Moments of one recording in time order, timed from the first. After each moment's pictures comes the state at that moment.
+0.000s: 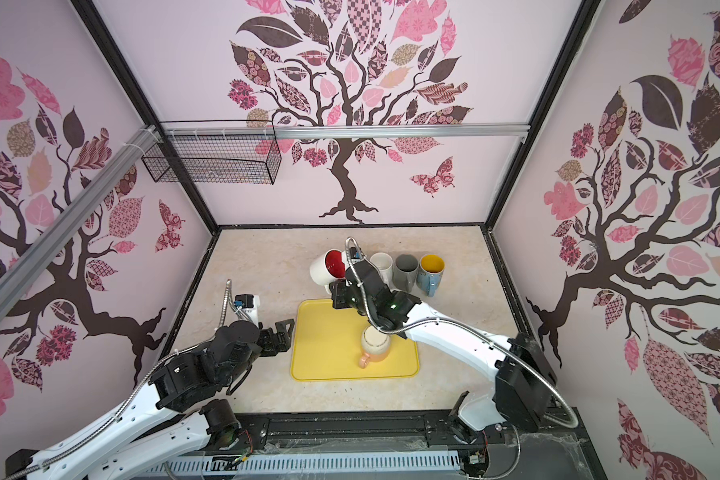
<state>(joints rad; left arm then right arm) -0.90 0.68 0.70 -0.69 -0.49 -0.70 0.86 1.49 1.16 -0.20 0.11 0.61</state>
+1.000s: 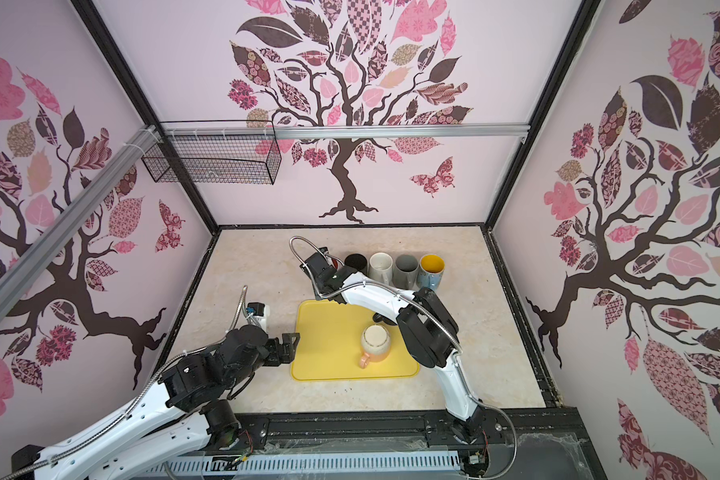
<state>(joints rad) -0.90 0.68 0.65 -0.73 -0.38 -0.70 0.84 2.11 1.72 -0.55 0.37 0.47</state>
